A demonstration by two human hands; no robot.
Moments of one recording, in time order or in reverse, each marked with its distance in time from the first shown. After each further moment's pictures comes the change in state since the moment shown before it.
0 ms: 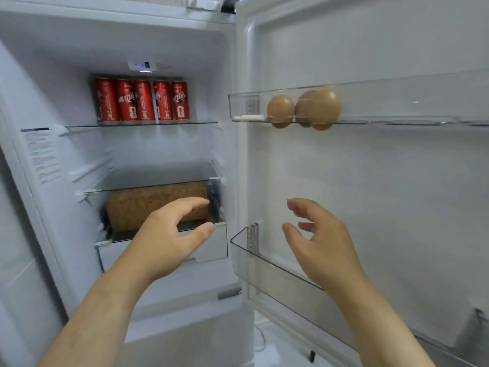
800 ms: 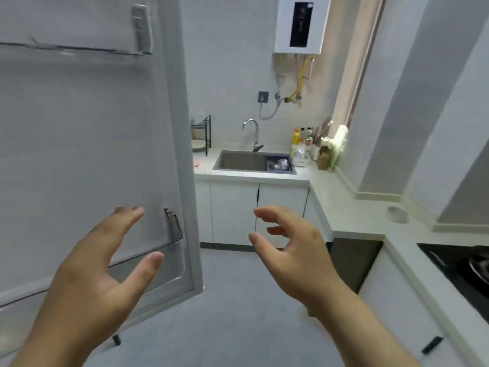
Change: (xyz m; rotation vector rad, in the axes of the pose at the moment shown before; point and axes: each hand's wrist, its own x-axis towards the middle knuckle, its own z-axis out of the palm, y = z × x) left_hand -0.061 0.137 0.179 -0.618 -0.518 0.616; right_hand -0.242 -0.015 -0.155 -0.631 0.649 0.497
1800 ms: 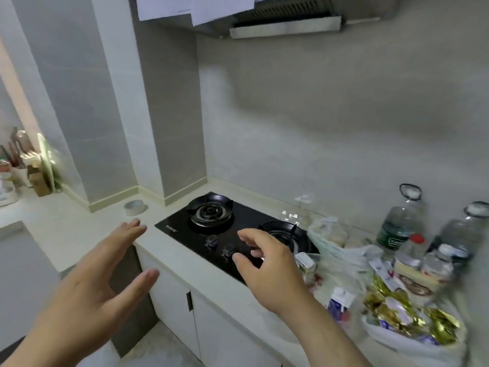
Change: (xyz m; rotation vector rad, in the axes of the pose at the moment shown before) left_hand -0.058 0.366 0.343 -0.517 -0.738 0.671; right_hand -0.290 0.154 -0.358 -0.308 0.720 0.721
